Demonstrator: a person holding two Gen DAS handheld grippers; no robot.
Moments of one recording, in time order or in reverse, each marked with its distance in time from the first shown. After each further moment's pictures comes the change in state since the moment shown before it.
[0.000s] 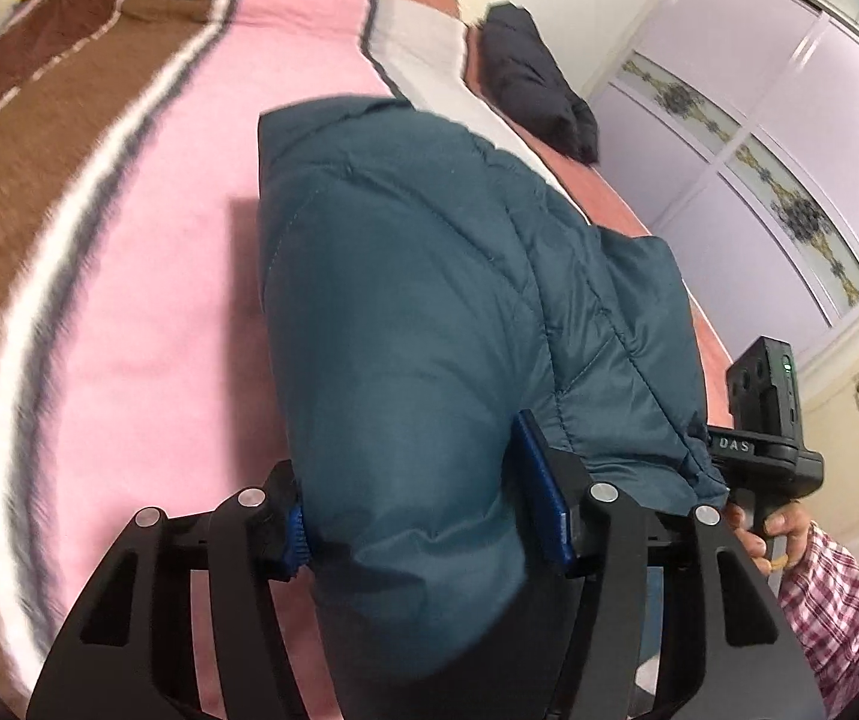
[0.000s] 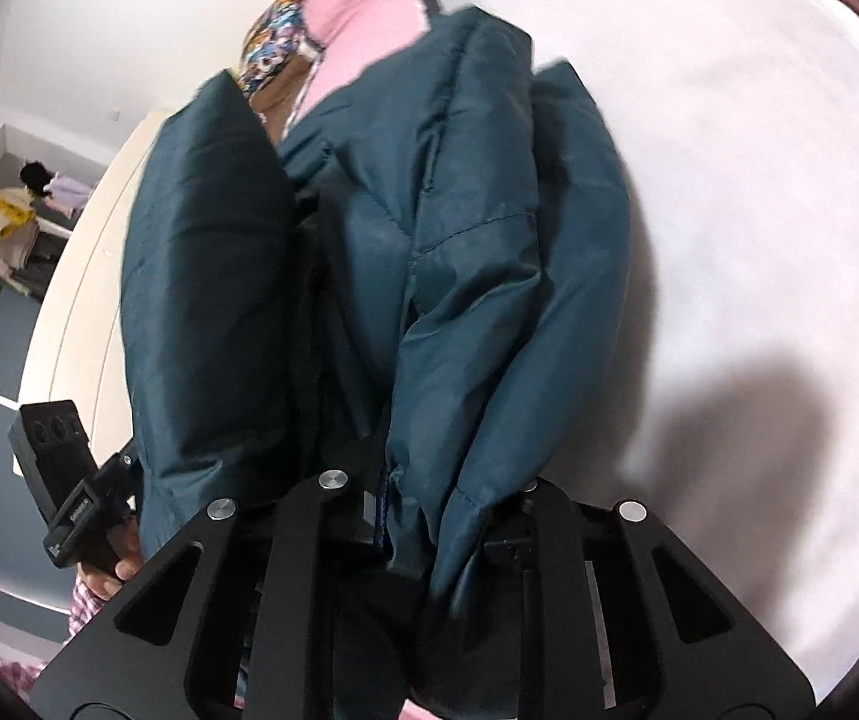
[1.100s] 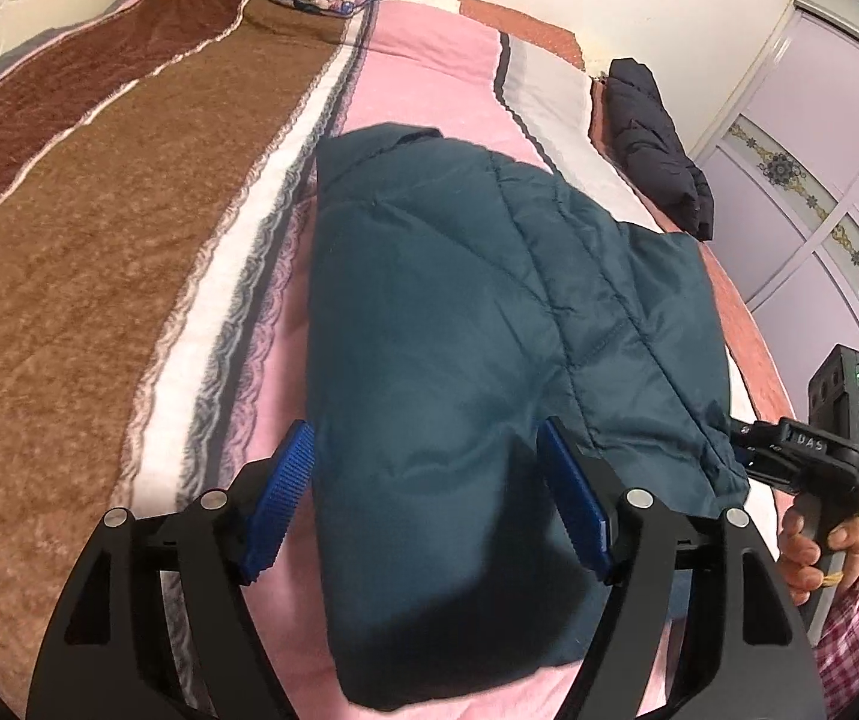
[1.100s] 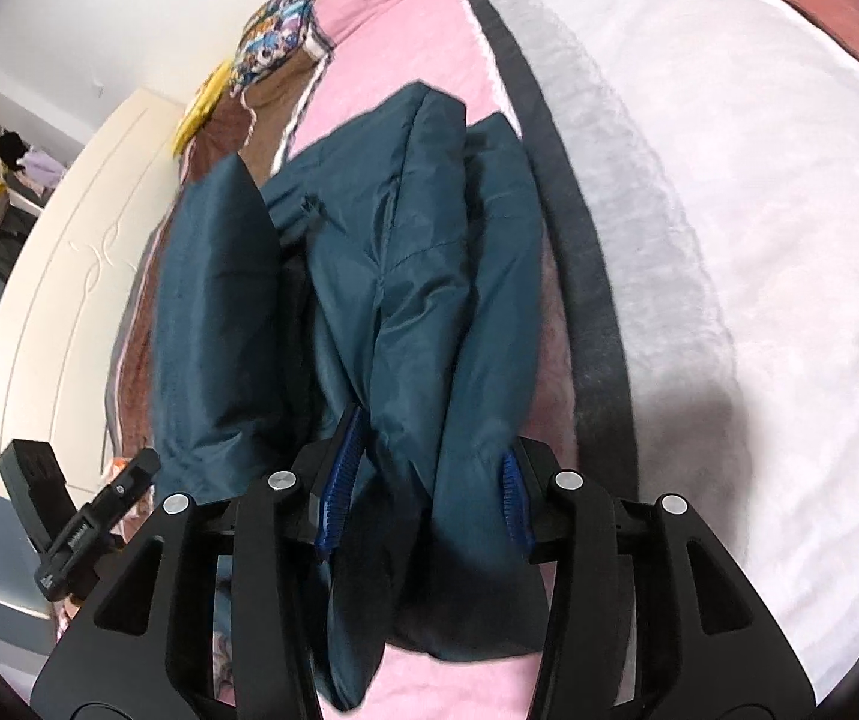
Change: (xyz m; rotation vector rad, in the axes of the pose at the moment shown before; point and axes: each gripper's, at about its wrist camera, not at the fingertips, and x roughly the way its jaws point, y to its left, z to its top) left arm -0.026 0.076 0.031 -0.137 -0.076 0.199; right arm 0.036 0.060 0.065 -0.062 -0.020 -0.110
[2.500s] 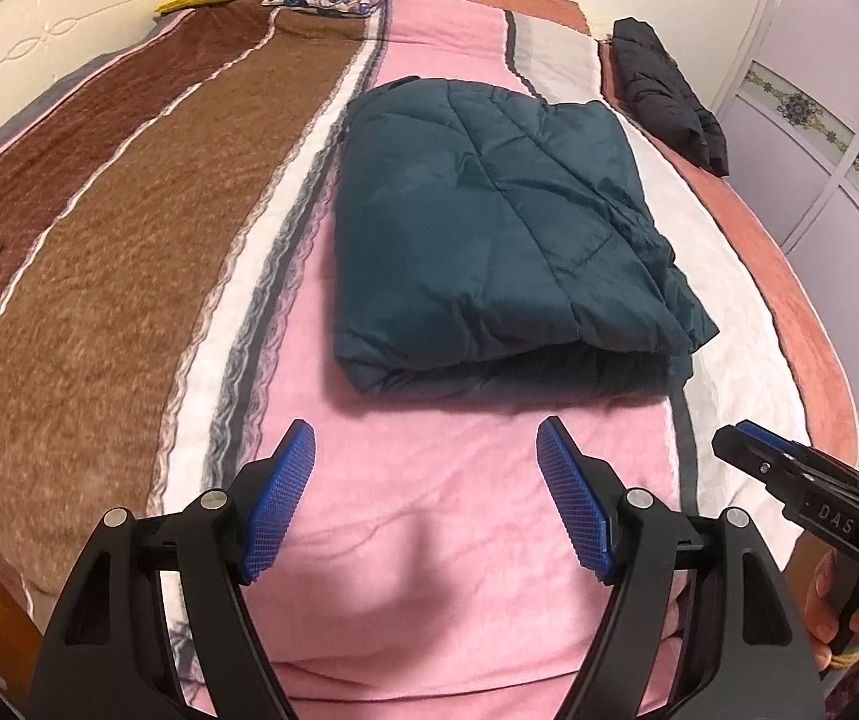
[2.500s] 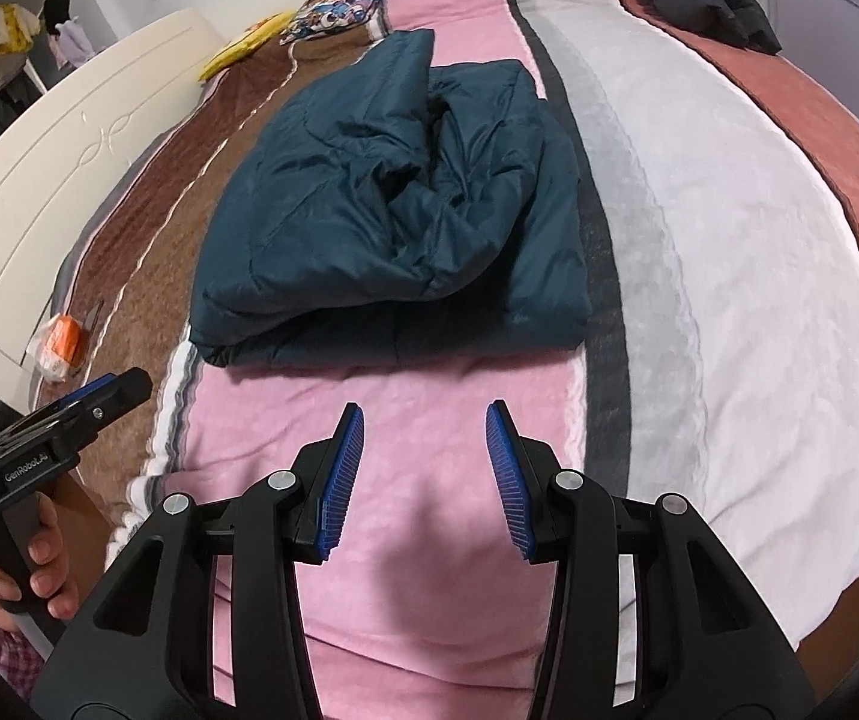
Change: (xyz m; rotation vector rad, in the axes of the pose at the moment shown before) left arm -0.092 -0.055 -0.119 0.062 0.026 0.193; right arm -0.039 0.091 -0.160 -0.275 -0.070 -0.220
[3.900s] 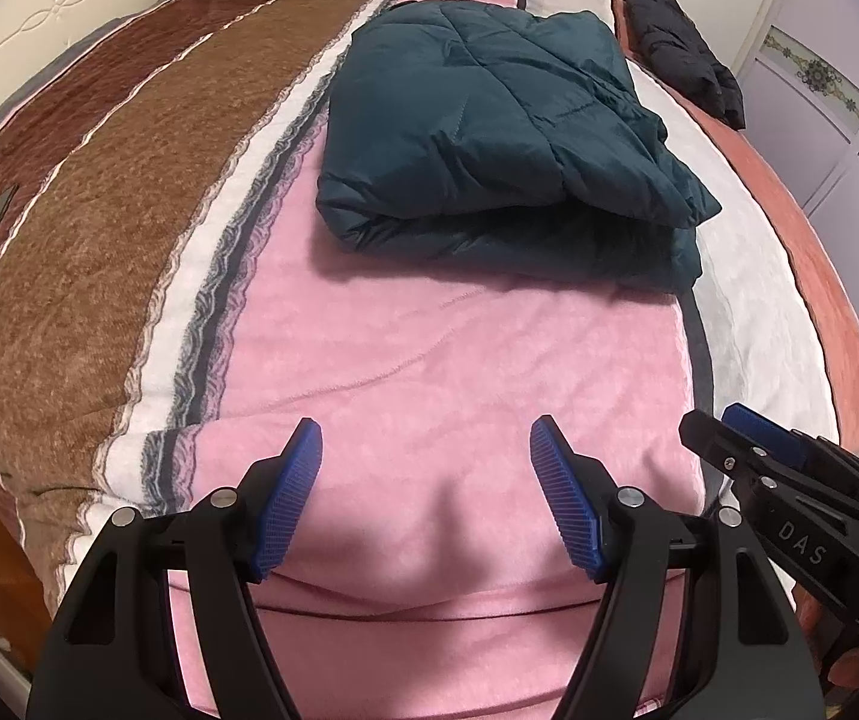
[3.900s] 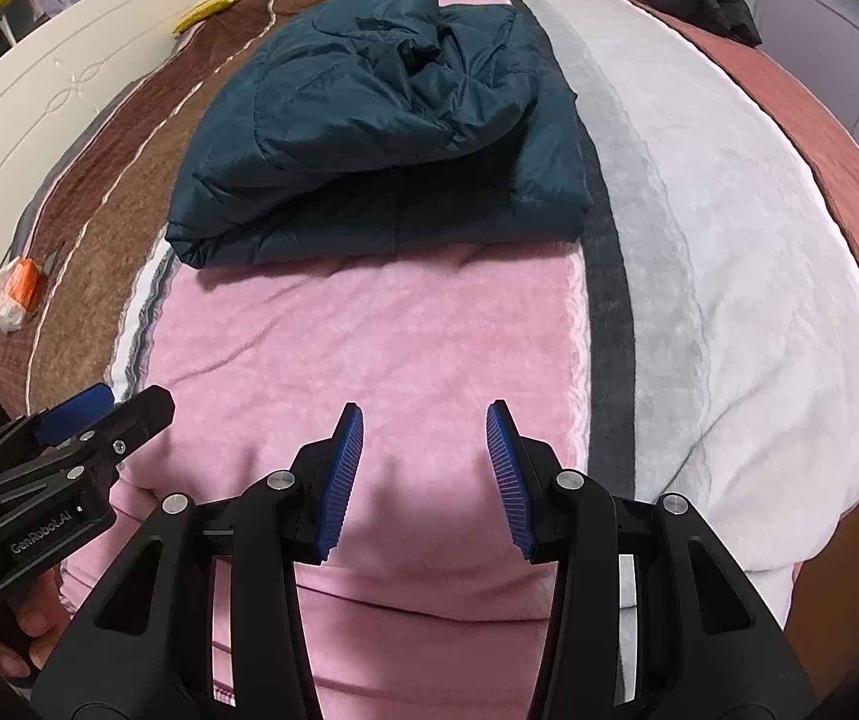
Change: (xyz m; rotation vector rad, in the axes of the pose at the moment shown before) left arm 0.003 -0.024 -0.062 -0.011 0.102 0.051; right arm 0.012 0.027 -0.057 -0.019 0.075 -0.134
